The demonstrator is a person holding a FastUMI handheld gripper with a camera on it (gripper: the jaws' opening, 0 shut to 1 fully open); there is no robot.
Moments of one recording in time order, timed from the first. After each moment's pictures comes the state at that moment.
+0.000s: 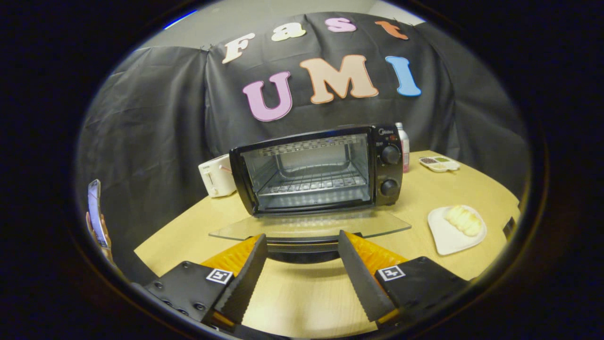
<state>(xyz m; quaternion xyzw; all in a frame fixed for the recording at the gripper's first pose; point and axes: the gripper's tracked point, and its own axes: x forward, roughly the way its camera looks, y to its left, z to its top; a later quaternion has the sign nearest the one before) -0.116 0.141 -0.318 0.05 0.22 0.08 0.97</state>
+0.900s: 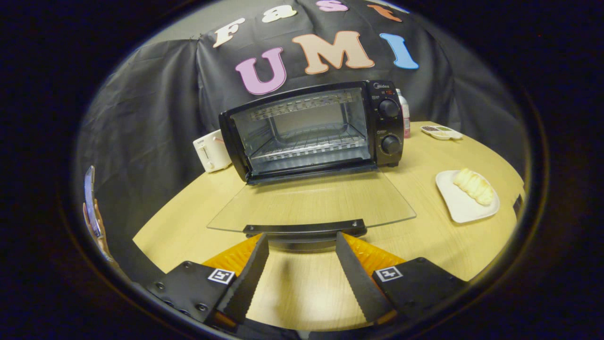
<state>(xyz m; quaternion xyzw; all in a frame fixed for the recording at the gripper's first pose) -0.132 0.135 -0.378 0.05 0.30 0.07 0.95</state>
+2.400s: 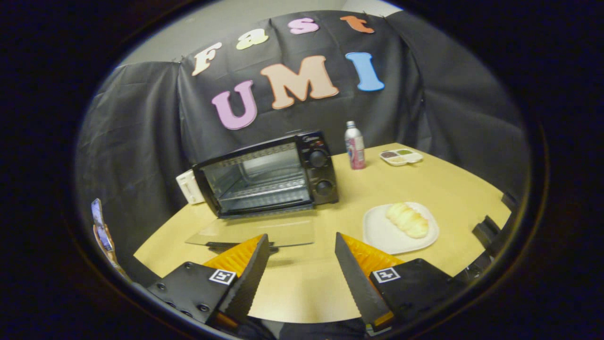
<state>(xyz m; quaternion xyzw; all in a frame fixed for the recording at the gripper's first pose) -0.136 -0.018 -0.297 0.07 0.22 -0.01 0.97</state>
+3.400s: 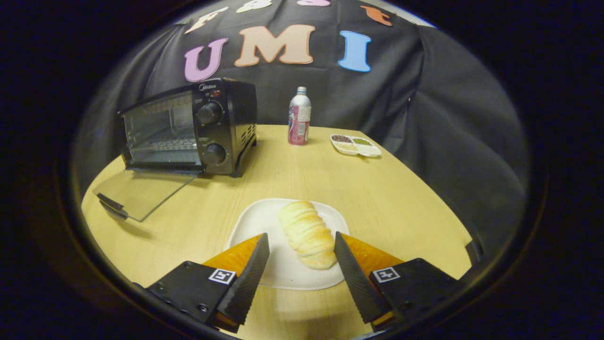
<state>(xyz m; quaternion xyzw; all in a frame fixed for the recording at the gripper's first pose) -0.063 -0.166 -0.372 -0.10 0.31 -0.06 0.94</state>
